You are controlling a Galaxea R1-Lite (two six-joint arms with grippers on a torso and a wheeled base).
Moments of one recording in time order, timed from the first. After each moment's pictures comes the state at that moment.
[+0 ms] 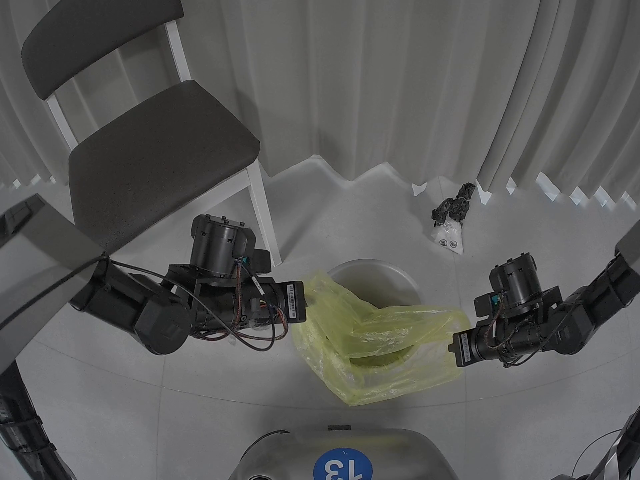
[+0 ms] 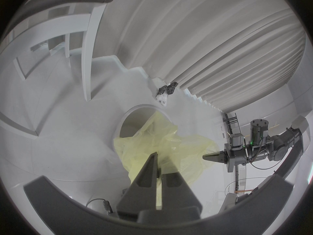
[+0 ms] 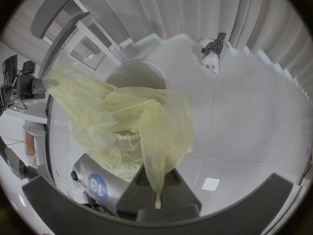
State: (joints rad) left arm -0.52 1.99 -0.98 -0.46 -0.28 -0.41; right arm 0.37 1.94 -0.72 -0.31 0.06 0.20
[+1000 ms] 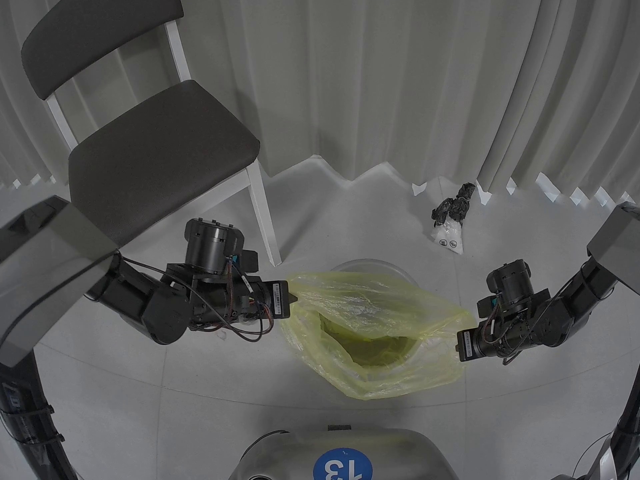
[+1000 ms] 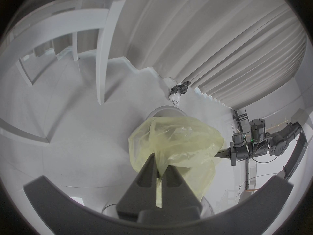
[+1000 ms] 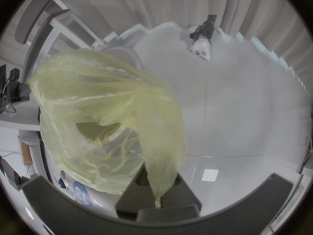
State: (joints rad) left arm -0.44 2.07 -1.02 -0.46 -0.28 -0.33; right arm 0.27 2.10 -0.78 -0.34 0.06 0.20
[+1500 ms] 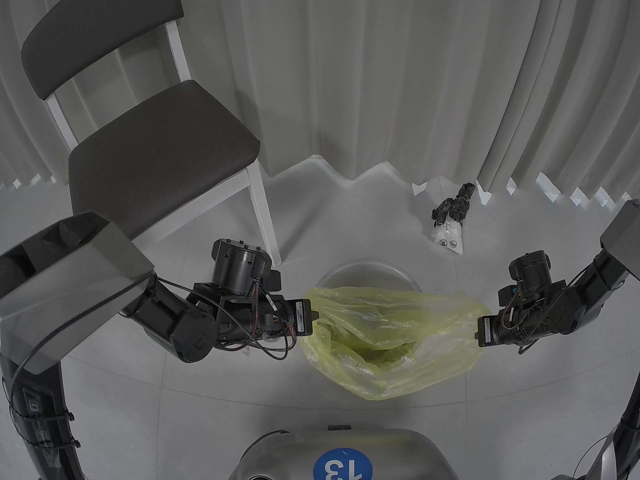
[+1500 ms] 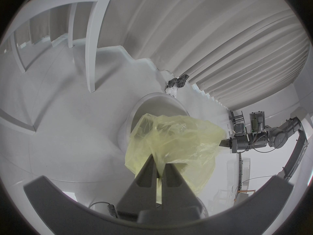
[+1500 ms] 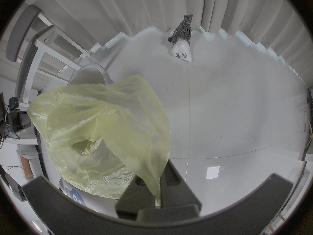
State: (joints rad) left arm -0.51 2.16 -1.02 -0.53 -0.28 -0.40; right arm 0.15 2.09 -0.79 -0.34 0.08 0.18
